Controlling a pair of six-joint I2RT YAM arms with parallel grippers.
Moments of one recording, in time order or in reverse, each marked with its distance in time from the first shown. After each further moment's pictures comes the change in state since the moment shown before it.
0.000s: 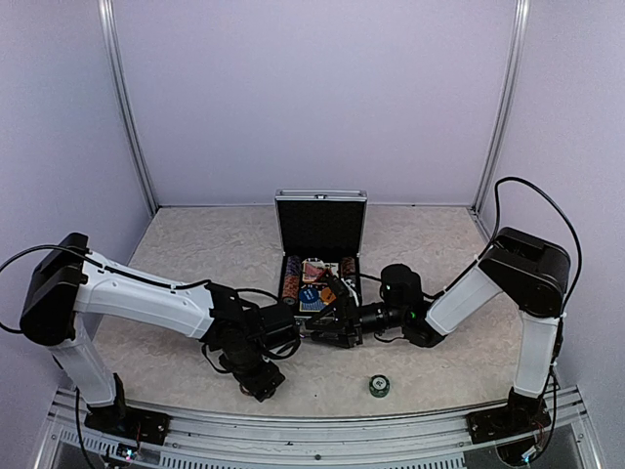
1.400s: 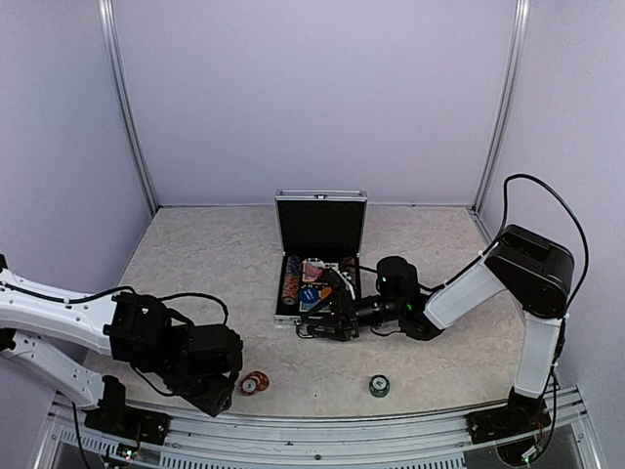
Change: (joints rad) left arm -0.208 -0.464 -0.150 -0.228 -0.043 -0.464; right arm 0.000 -0.023 0.056 -0.082 -0.003 -0.055
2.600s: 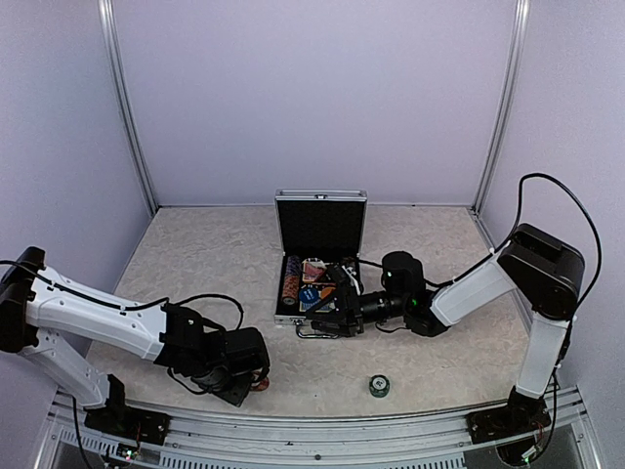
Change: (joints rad) left arm 0.092 0.217 -0.069 0.268 -0.109 0.054; right arm -0.019 -0.060 -0.015 -0.056 0.001 -0.037
